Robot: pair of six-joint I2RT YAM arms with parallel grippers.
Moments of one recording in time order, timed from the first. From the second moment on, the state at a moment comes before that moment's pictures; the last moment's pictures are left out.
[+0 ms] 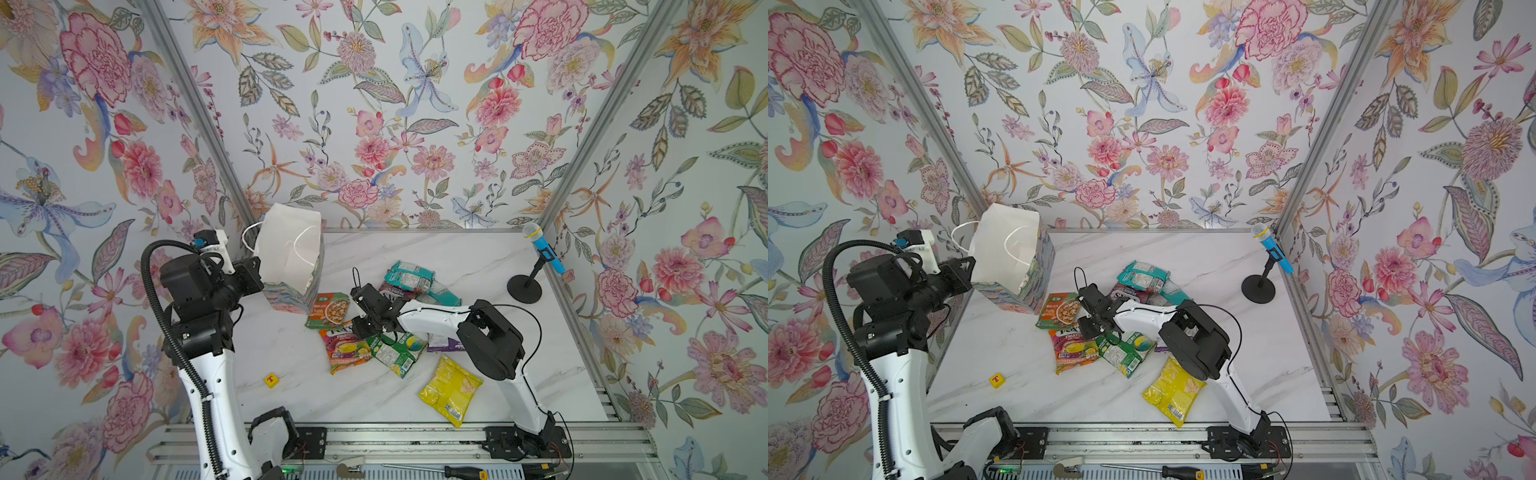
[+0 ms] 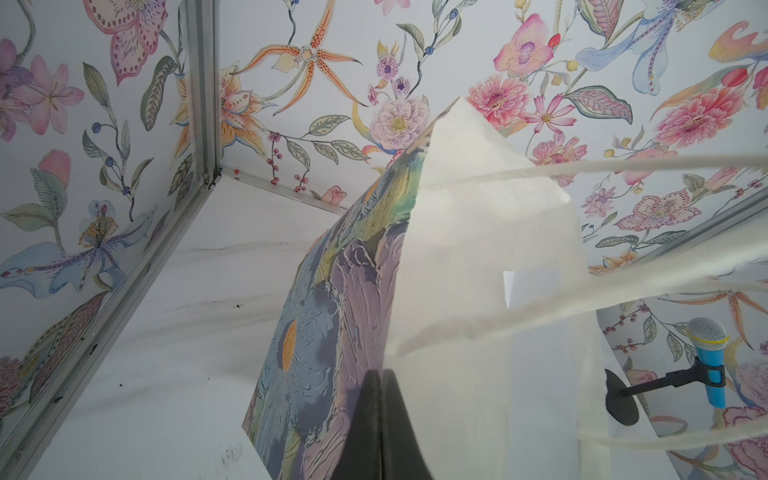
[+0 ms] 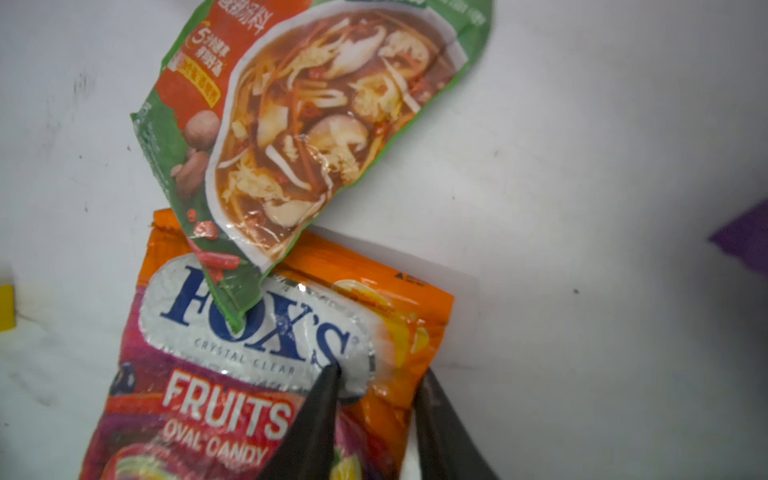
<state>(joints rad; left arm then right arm) 0.41 0.94 1.22 -0.67 0.53 -0.24 0.97 2.19 1.56 -0.34 -0.10 0.45</state>
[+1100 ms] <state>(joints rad) 0.41 0.92 1.20 -0.62 0.58 -0.27 0.91 2.08 1.33 -0.17 -0.35 0.58</state>
